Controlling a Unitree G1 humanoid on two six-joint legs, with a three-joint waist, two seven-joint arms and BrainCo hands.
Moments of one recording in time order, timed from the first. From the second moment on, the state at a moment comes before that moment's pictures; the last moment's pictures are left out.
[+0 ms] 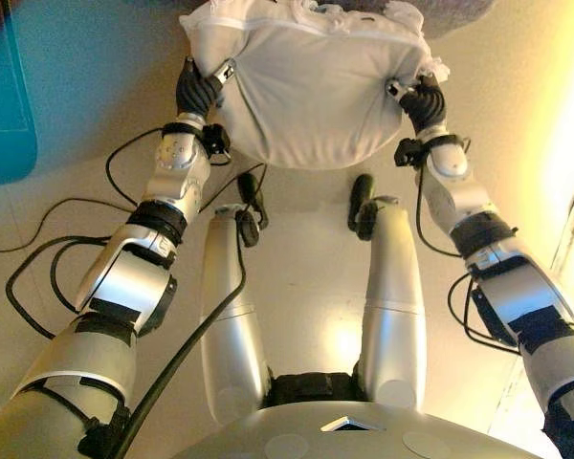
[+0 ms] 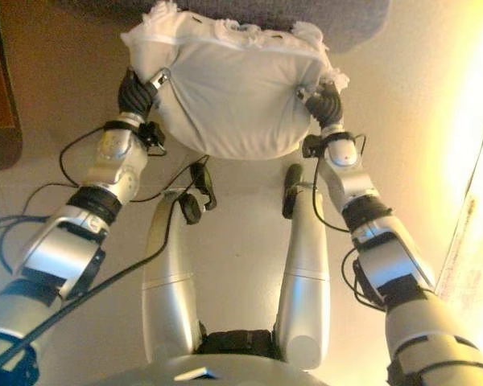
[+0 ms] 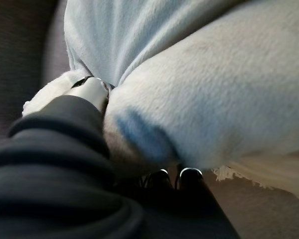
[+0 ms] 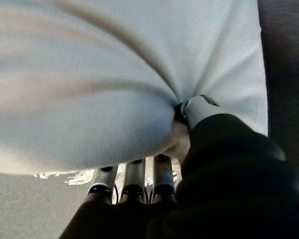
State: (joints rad) left arm -0.88 0.42 -0.45 0.87 -0.72 -0.38 0.13; right arm -0.77 -0.42 0.43 0.72 0.65 -0.28 -0.17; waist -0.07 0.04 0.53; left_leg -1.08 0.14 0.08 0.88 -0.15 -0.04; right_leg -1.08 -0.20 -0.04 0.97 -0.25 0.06
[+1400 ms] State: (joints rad) left arm -0.28 0.35 -0.28 0.54 -0.59 -0.18 0.17; right arm -0.26 -0.34 0.33 0.43 0.58 -0.02 -0.05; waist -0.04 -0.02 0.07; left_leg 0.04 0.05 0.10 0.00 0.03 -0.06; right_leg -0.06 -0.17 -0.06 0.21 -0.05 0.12
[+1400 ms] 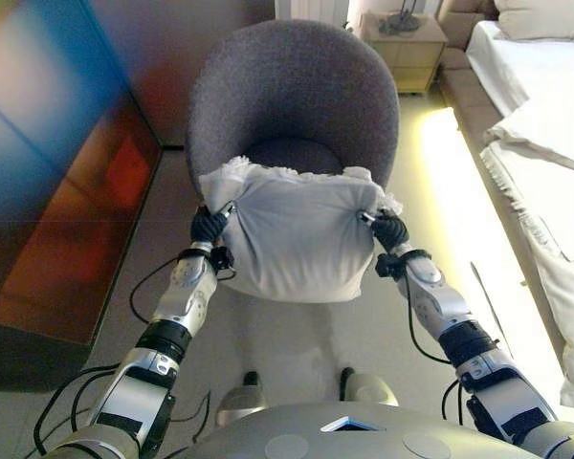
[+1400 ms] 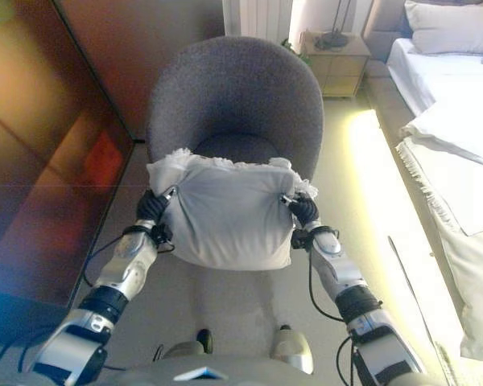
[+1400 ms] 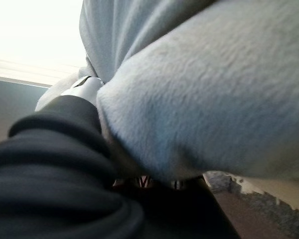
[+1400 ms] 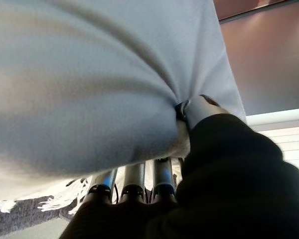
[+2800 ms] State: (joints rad) left arm -0.23 0.34 -0.18 0.61 -0.59 -0.14 0.11; right arm -0.35 -0.34 0.46 0.51 0.57 -0.01 -0.05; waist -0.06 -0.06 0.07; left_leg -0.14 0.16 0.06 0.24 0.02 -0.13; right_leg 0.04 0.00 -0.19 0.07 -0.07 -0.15
